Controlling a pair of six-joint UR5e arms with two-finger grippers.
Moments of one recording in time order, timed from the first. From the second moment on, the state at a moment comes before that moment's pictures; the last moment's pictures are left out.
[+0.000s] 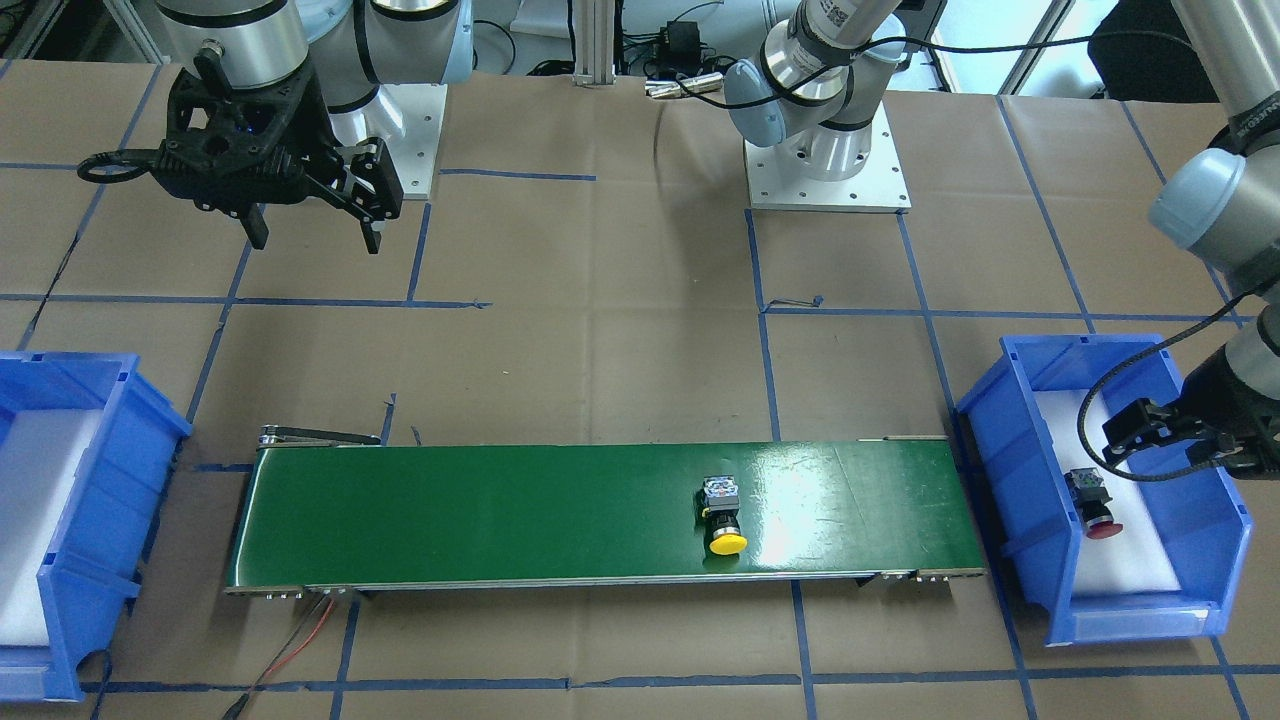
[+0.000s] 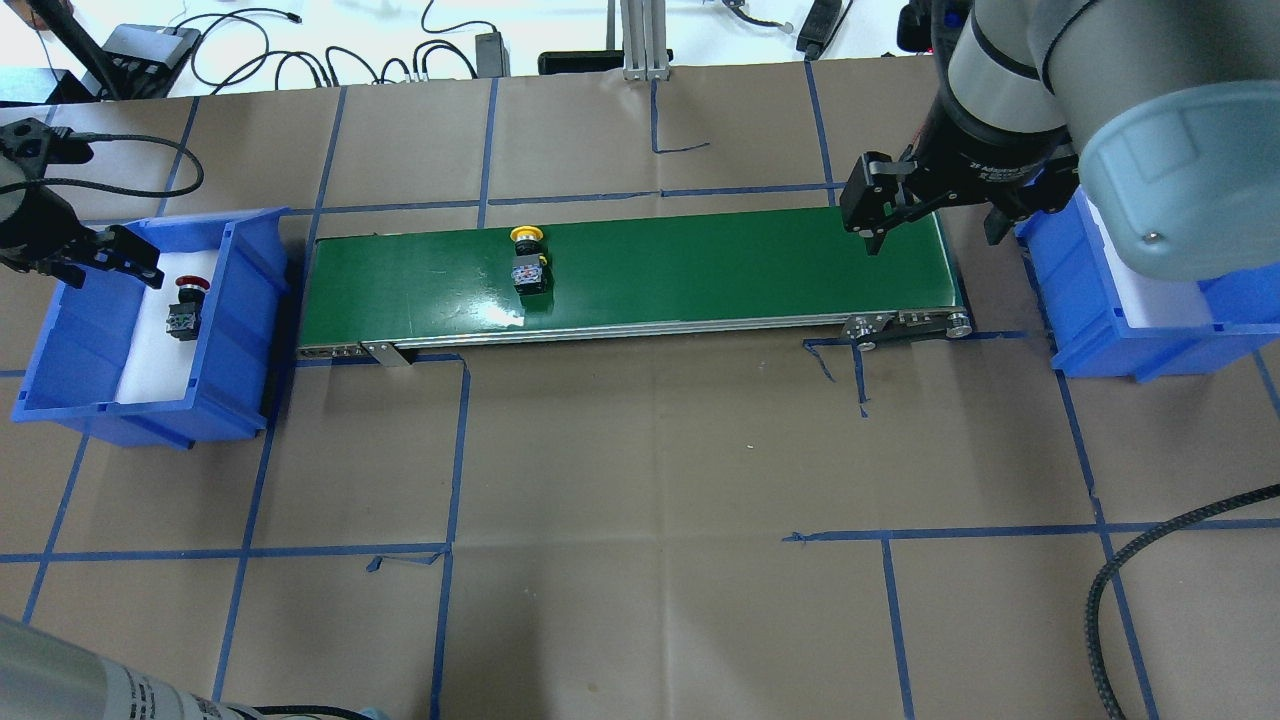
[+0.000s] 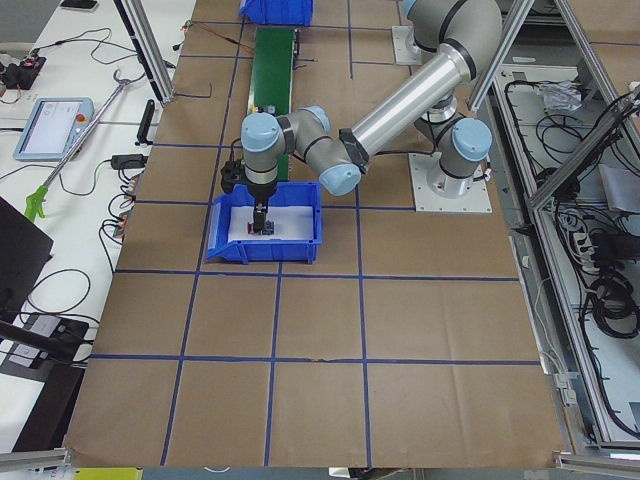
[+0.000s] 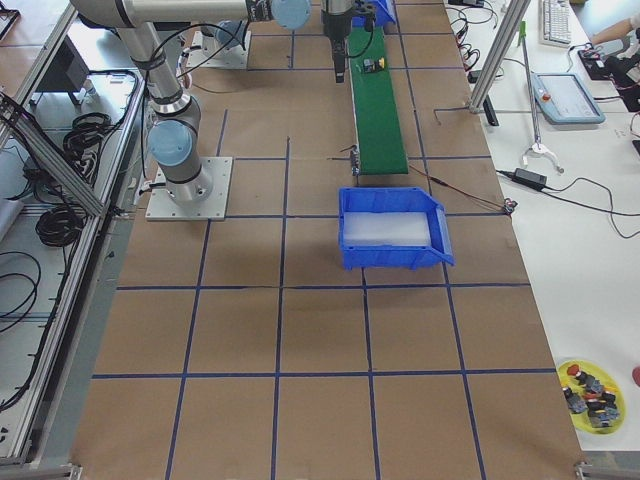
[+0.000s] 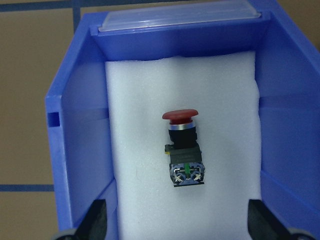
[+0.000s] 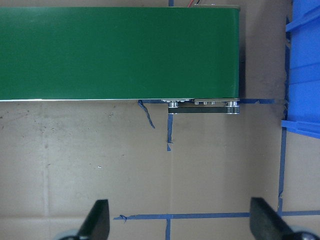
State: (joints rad) left arm -0.99 -1.94 -1.69 -0.98 1.56 0.61; right arm 1.64 -1.62 1.64 -1.67 -1.63 0.05
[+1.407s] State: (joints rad) left arm -1.02 -2.07 -1.71 -0.84 1.56 0.58; right arm 1.64 -1.62 1.64 -1.67 -1.63 0.06
